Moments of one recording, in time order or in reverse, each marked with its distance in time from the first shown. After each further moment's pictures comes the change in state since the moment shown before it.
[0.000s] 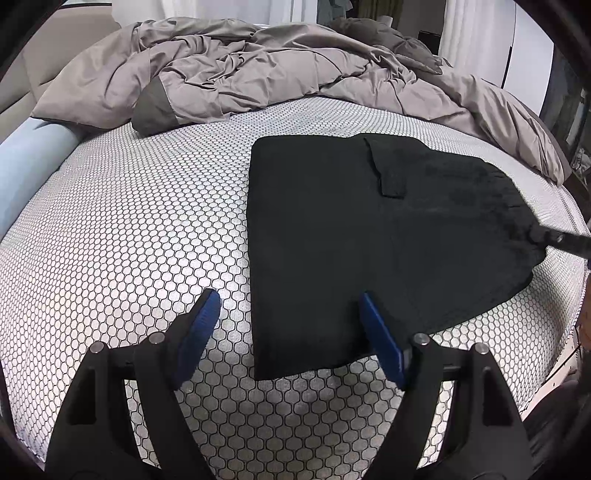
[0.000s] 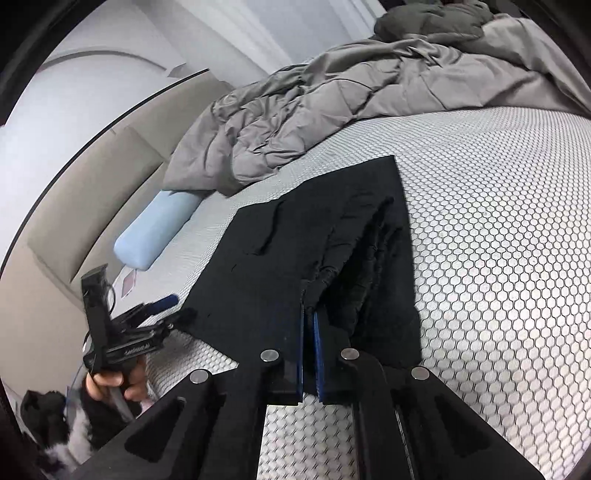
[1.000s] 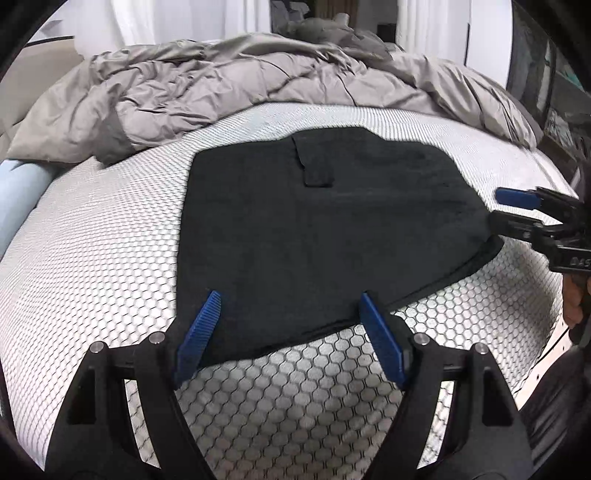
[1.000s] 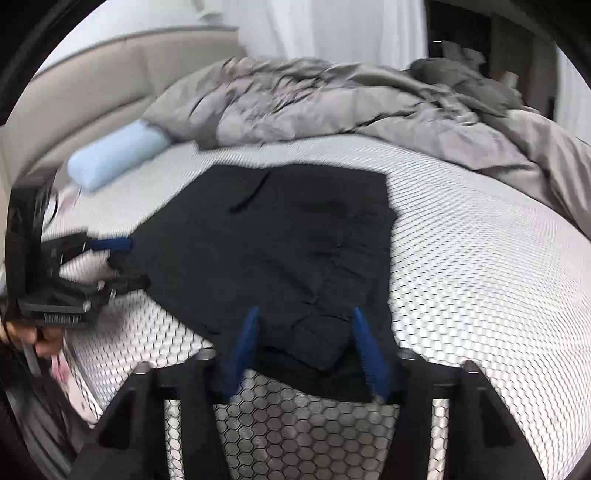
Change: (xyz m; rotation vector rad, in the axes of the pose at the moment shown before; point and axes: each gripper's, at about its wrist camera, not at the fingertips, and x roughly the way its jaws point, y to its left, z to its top) left arm -0.016 -0.057 -0.018 0.128 -0.056 -0.052; right arm 0.009 0.036 -0.025 -0.322 -0.031 -0.309
